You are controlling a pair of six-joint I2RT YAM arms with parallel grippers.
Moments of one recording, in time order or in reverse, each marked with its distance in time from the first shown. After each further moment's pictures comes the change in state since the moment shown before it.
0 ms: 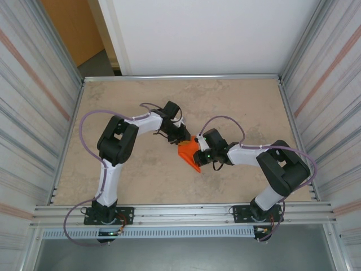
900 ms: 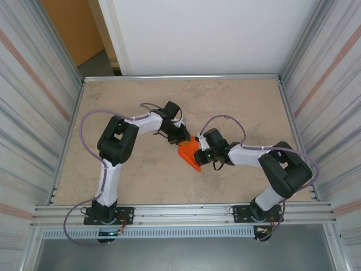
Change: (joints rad) left arm -0.001 0.002 0.000 0.000 0.000 0.000; right arm 0.000 -0.023 0.000 -0.016 0.024 0.003
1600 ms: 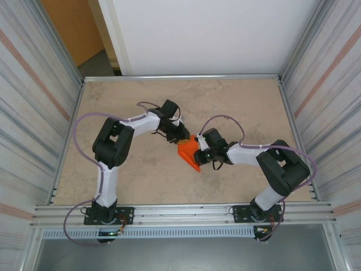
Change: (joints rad) left arm 0.002 -0.100 -0.049 0.003 -0.021 -0.038; right arm 0.001 0.028 0.014 -0.004 0.001 0.006
